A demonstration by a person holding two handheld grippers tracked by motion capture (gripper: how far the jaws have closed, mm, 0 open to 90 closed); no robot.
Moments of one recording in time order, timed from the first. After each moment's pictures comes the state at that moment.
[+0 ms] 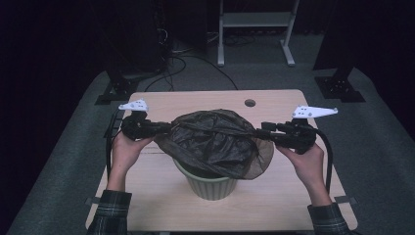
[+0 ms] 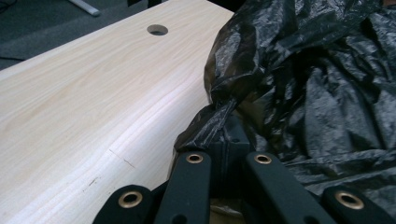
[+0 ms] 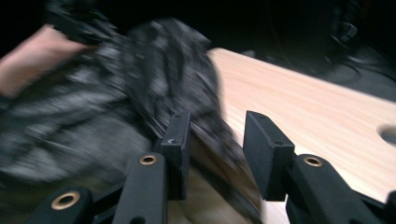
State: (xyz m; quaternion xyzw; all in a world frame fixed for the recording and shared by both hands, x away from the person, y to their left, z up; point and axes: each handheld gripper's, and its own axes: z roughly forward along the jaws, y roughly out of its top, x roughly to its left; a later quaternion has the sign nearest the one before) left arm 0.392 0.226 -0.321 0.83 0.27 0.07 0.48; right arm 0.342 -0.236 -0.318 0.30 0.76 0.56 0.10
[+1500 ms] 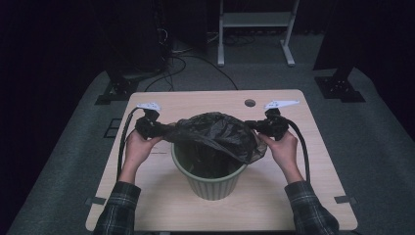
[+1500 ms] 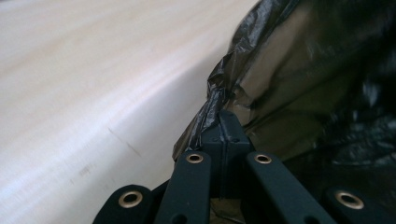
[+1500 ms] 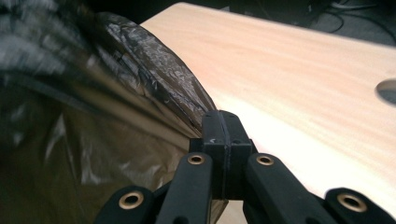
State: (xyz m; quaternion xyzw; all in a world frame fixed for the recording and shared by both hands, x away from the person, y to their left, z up) left arm 0.435 0.212 -0.378 0.84 0.33 0.02 0.44; right arm 0.426 -0.206 -0.381 0.38 0.78 0.49 0.08
